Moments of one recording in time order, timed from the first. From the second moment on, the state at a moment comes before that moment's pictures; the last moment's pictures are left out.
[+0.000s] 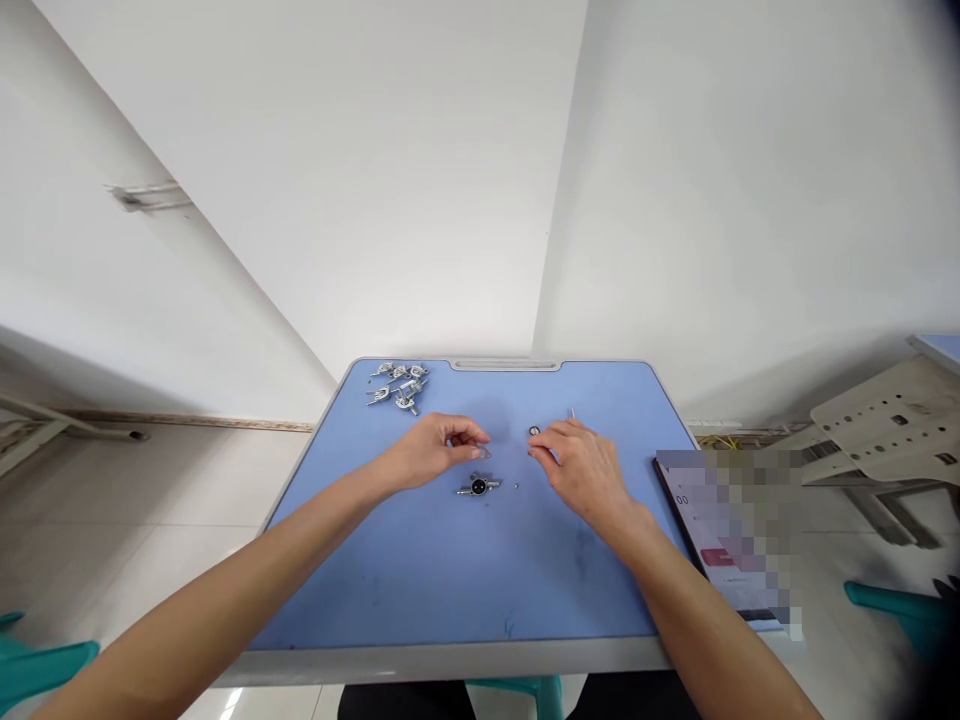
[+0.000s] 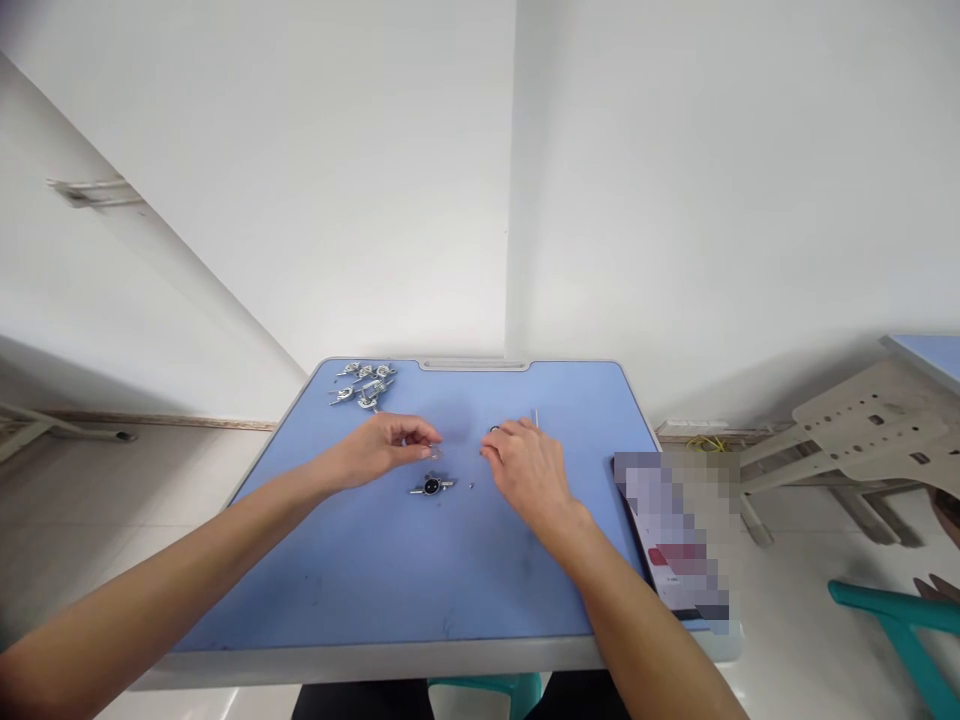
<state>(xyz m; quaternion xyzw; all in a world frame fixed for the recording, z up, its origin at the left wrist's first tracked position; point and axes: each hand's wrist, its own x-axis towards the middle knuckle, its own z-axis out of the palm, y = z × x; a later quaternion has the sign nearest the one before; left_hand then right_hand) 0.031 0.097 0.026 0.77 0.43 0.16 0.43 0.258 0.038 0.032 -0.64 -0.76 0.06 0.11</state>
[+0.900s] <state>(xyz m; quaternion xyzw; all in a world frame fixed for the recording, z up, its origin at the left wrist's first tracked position) 0.038 0.081 0.029 0.97 0.20 -0.01 0.11 0.266 0.056 0.017 -0.68 -0.66 0.21 0.23</state>
